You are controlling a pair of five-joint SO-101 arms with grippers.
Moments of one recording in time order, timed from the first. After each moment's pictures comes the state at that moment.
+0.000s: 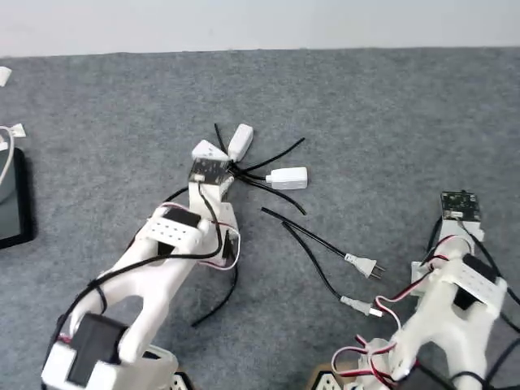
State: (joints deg) left arm 14.8 -6.5 47.9 51.9 15.0; right arm 36.0 -24.4 59.4 47.3 30.9
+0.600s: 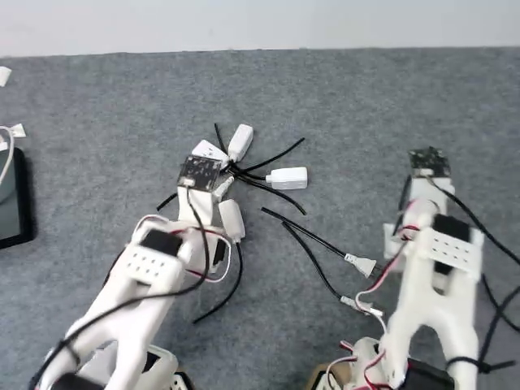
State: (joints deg) left arm 14.7 -28.6 58.0 51.8 10.9; right arm 17.3 -24.4 46.5 57.1 18.2
